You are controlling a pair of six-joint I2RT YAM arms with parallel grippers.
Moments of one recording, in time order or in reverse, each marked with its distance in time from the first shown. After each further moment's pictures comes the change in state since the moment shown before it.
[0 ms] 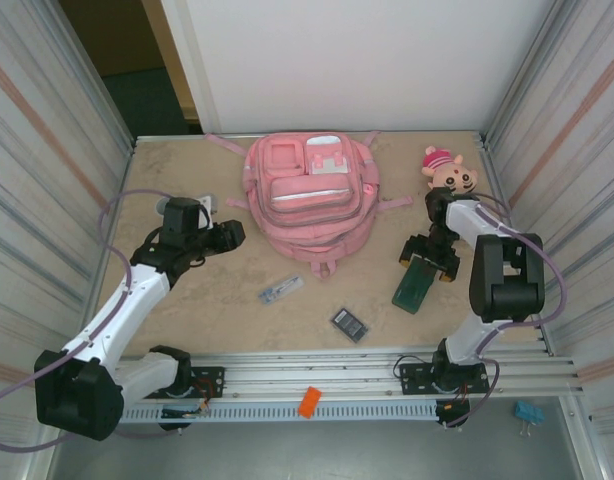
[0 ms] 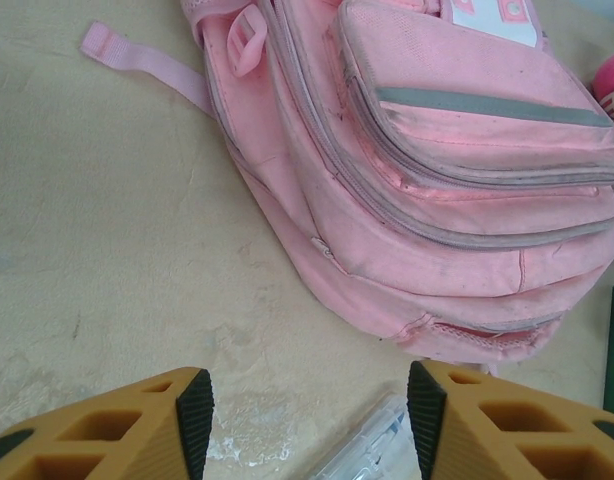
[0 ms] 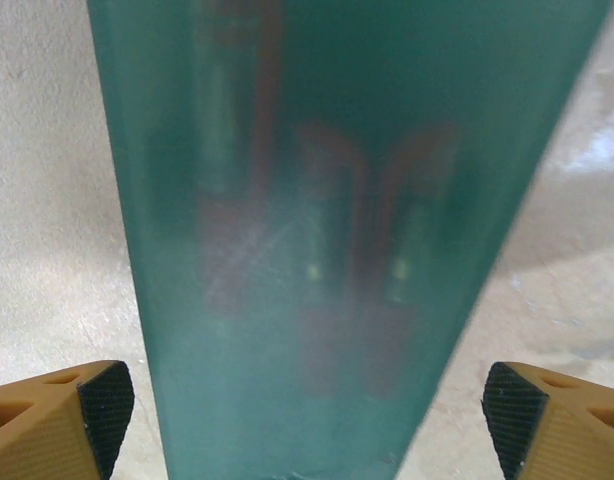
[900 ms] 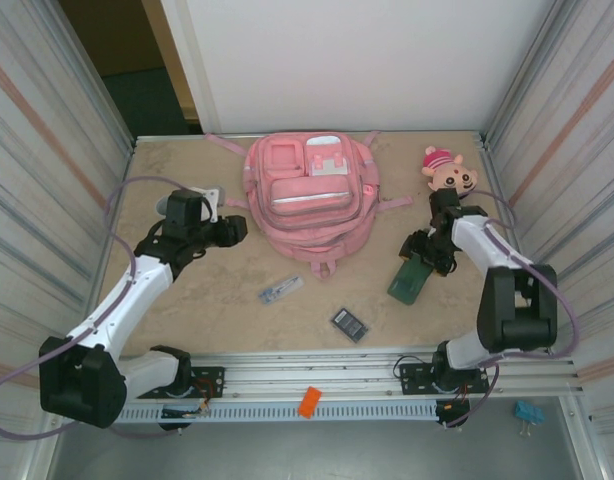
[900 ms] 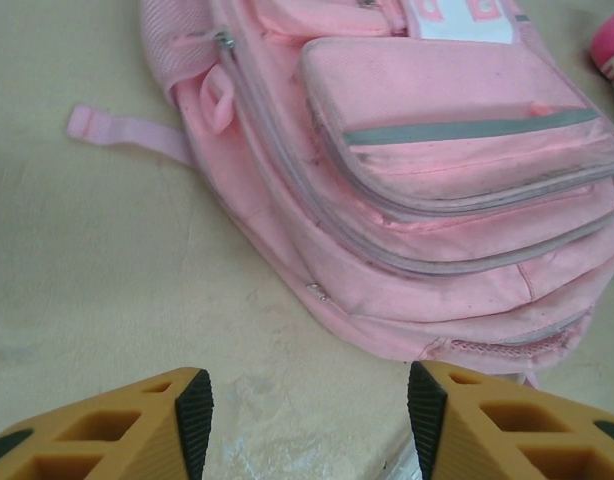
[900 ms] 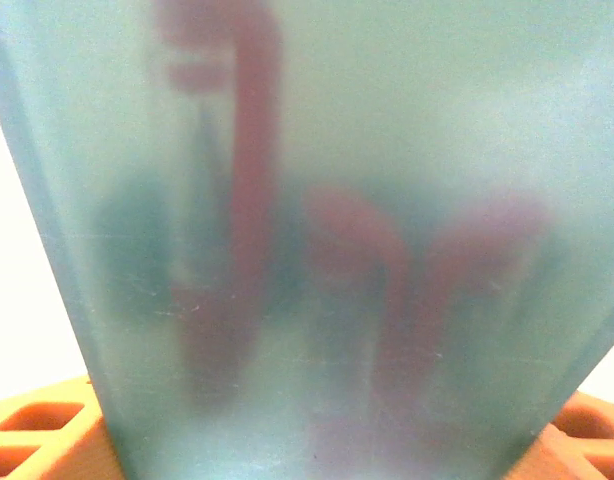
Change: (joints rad) left arm 0.000 0.077 0.050 0.061 0.011 0.196; right arm 0.018 -0.261 -0.120 0.164 -0.064 0.064
